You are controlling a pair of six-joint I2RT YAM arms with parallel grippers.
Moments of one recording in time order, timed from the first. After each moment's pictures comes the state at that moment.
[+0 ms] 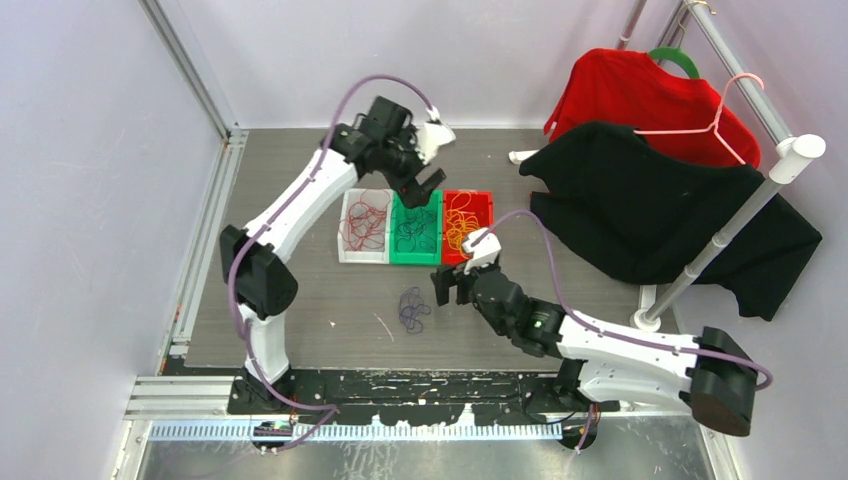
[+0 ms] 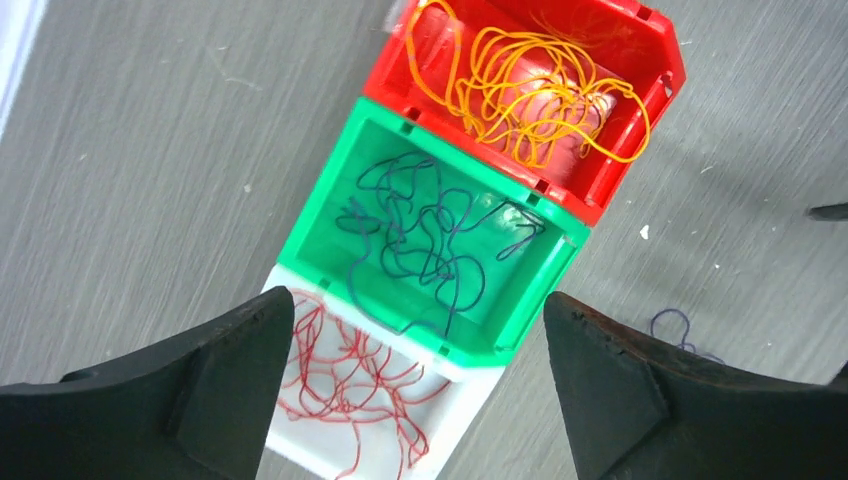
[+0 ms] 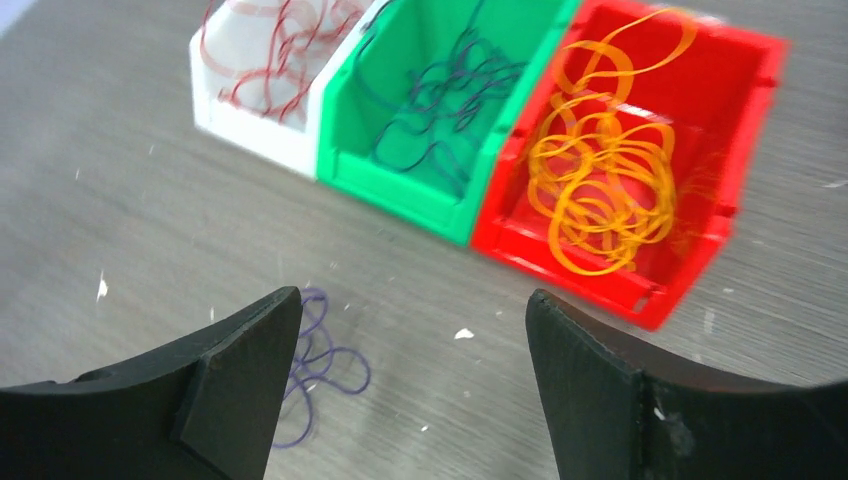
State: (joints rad) left arm -0.60 1.96 2.00 -0.91 0.27 0.46; right arm 1.07 0.94 0.48 0.16 0.59 0.32
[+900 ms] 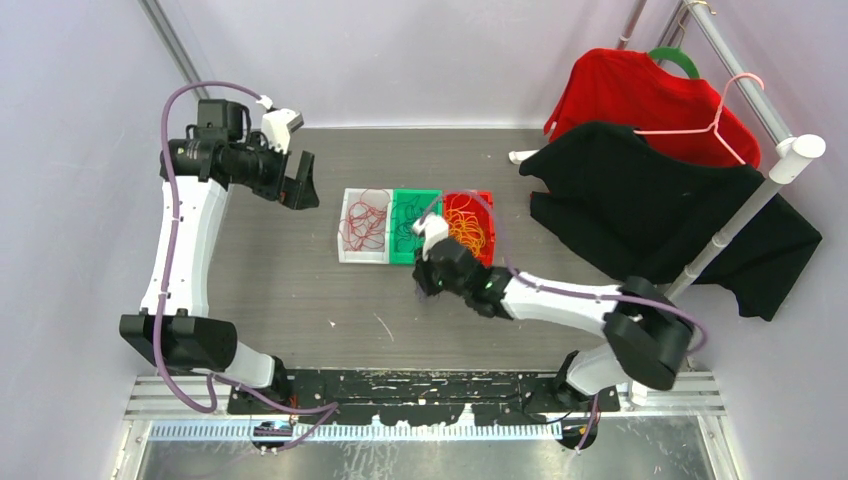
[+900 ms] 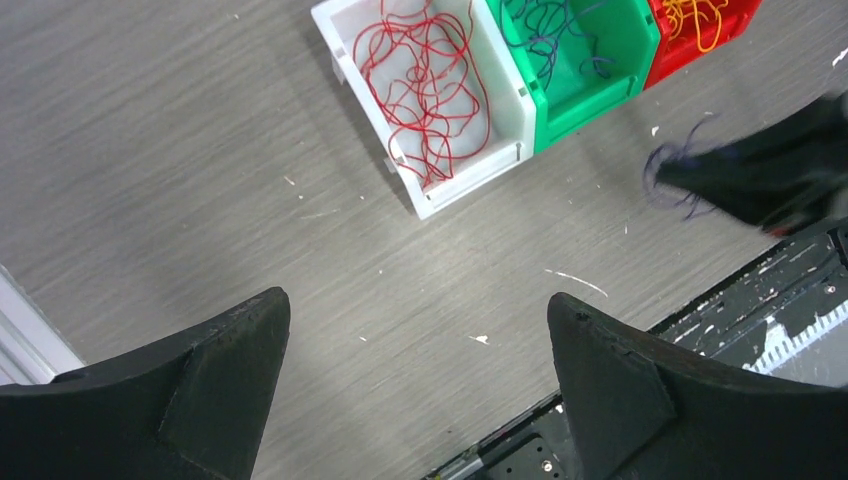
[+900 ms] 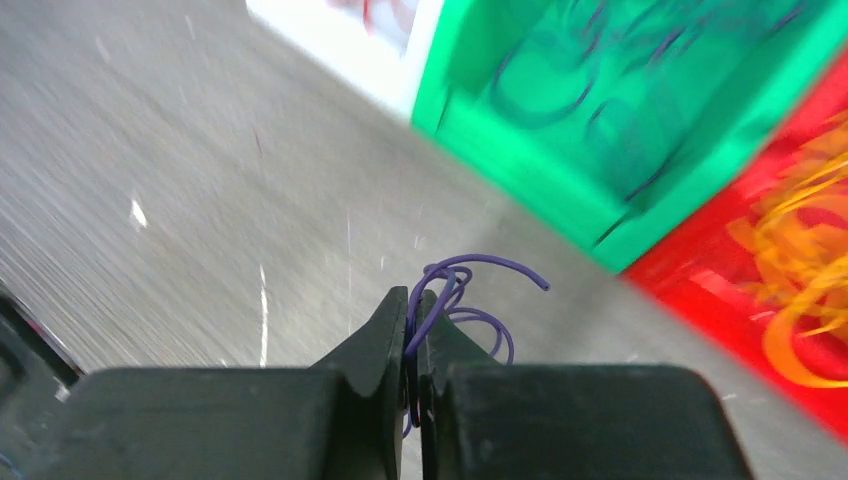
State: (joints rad) left arm -0.03 1.48 1.79 -1.22 0.46 0.31; right arm 0.98 1.47 0.72 0.14 0.16 0.33
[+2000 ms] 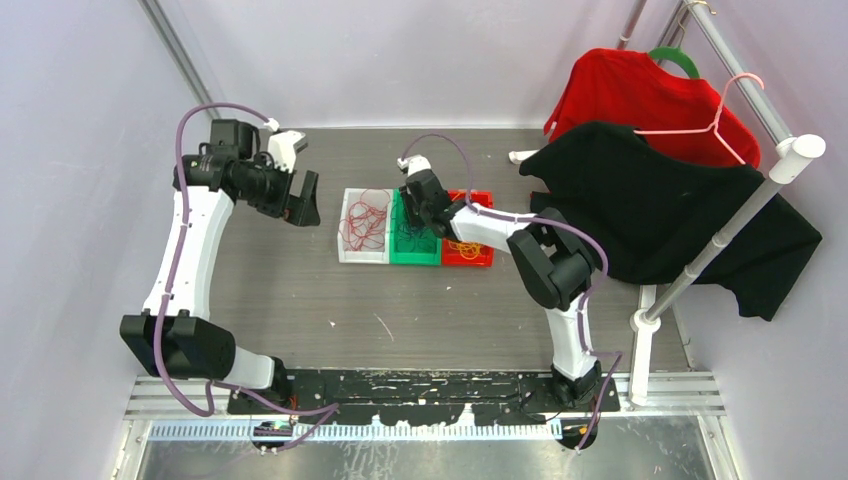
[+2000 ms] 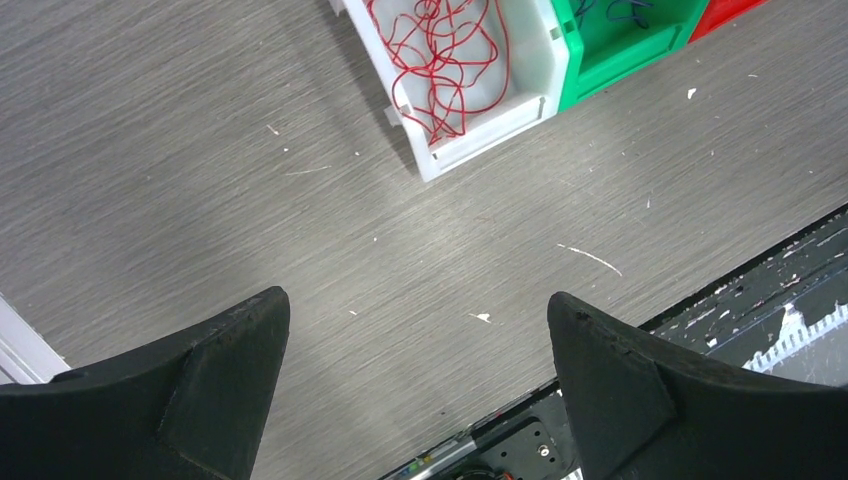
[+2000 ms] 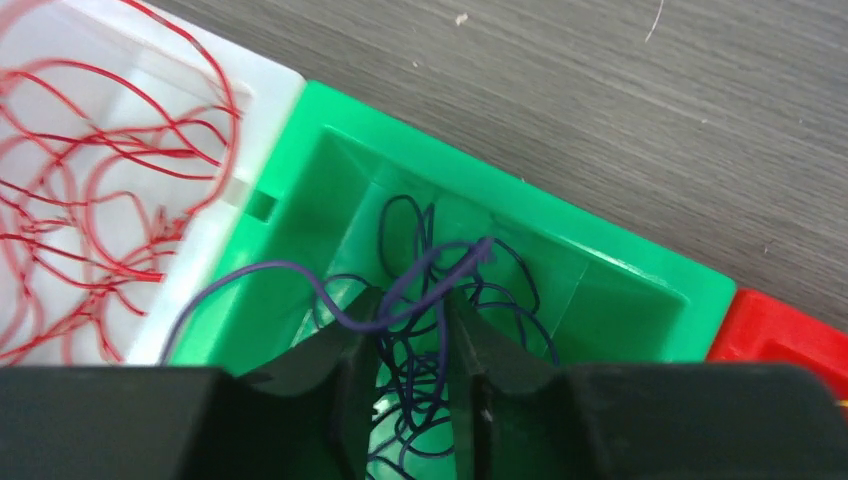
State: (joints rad) left arm -0.02 1.43 1.59 -1.17 0.41 0.30; right arm 0.68 2.03 1.38 0.02 0.19 0.19
